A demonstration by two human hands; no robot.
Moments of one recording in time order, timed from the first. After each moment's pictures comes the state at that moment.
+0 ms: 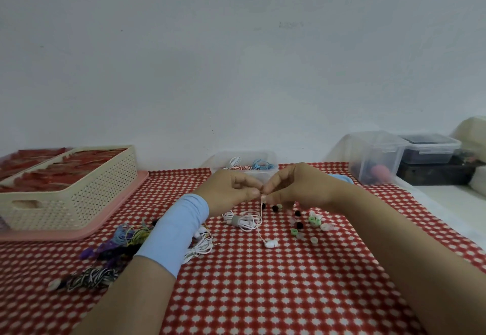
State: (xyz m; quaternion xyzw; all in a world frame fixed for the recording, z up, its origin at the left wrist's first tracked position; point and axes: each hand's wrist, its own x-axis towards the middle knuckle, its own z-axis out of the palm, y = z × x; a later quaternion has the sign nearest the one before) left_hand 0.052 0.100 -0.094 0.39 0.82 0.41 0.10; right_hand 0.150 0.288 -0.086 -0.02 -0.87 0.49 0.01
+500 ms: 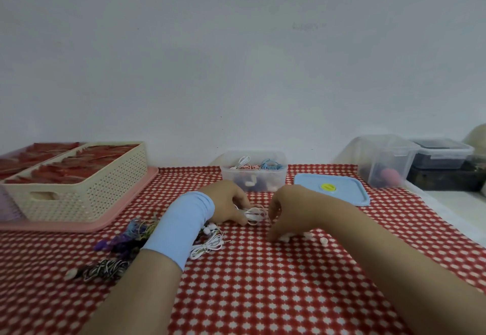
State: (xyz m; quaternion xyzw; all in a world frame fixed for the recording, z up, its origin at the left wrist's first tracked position) left_hand 0.039 0.079 -0.095 0.39 0.90 0.15 0.12; right_hand 0.142 0.242 -0.093 -0.07 -0.98 0.15 -0.09
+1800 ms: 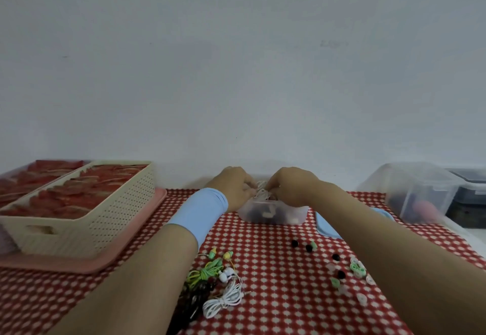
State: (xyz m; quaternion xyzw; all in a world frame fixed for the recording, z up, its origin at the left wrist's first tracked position) left_hand -0.050 0.099 -0.072 0.35 0.92 0.20 -0.02; right_hand 0.007 0.271 -0.071 -0.06 -0.99 0.07 0.05
